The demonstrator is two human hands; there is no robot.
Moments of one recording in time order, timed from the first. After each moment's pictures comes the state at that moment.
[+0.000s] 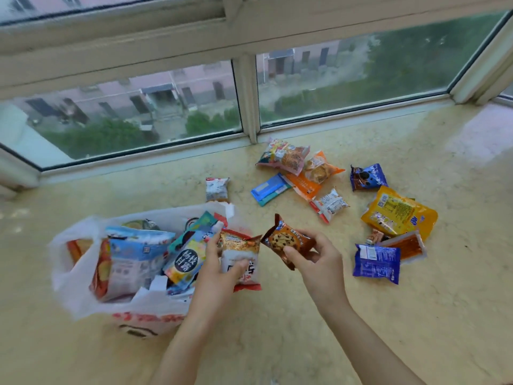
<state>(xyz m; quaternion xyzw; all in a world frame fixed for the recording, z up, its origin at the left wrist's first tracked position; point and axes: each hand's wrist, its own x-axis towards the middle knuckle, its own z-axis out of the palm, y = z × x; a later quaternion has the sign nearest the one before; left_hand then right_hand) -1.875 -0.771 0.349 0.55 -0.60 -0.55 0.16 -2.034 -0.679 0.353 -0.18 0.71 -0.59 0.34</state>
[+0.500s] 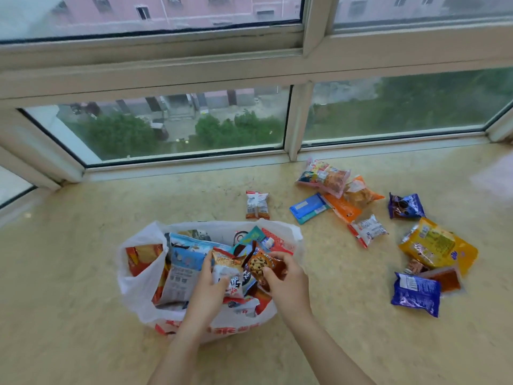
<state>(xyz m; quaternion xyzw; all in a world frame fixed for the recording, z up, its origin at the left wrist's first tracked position) -1.765 -0.853 0.341 0.61 -0.58 -0.52 0.12 -1.903 -0.781 0.347 -0.23 0.76 -0.47 0.38</state>
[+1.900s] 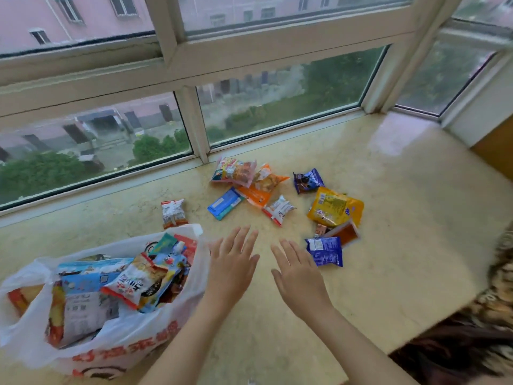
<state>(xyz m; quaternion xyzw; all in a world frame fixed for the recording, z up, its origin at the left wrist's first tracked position) -1.958 -0.750 0.330 0.28 -0.96 -0.08 0.05 -2.058 -0.616 0.335 -0.49 0.87 -0.07 0.06</state>
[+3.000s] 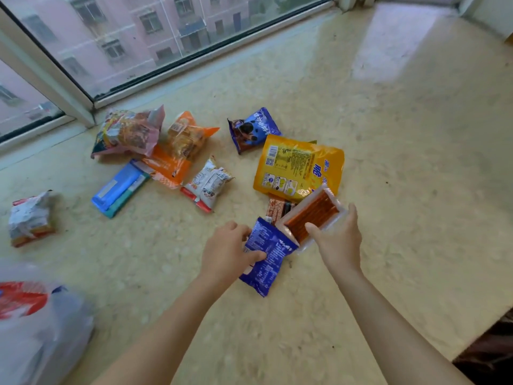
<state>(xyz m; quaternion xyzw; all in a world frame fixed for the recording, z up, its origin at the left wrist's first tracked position) -2.165 -0.710 0.135 0.32 -0.89 -0.28 -0.13 -2.291 -0.547 0.111 0.00 0.88 -0.44 0.14</state>
